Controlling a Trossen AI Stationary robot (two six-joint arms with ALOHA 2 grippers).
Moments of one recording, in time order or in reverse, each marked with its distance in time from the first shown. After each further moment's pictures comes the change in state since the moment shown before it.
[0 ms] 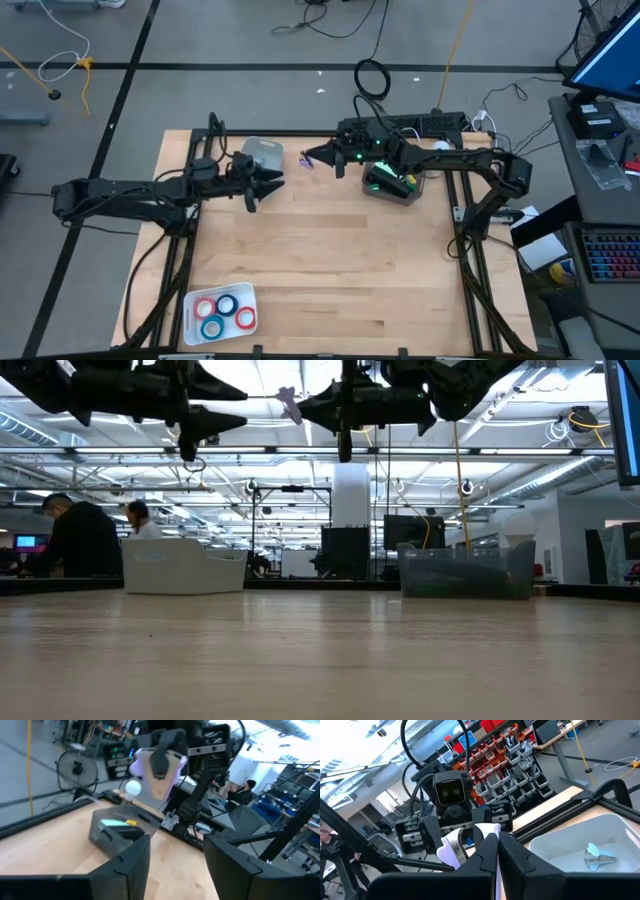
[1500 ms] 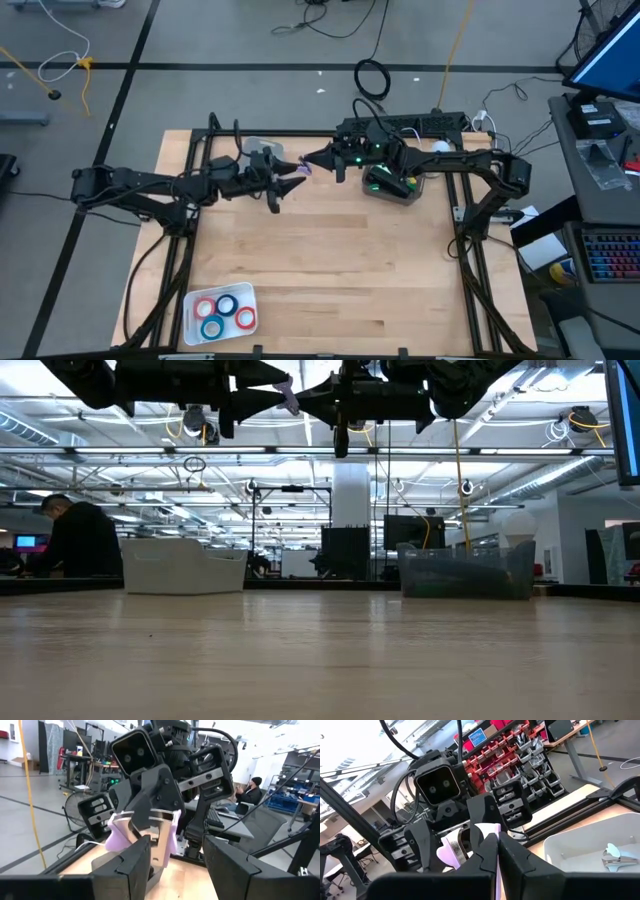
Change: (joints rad) left arm -0.072 0.289 0.161 0.242 -0.090 0.249; right arm 0.028 0.002 0.000 0.025 -0.018 0.019
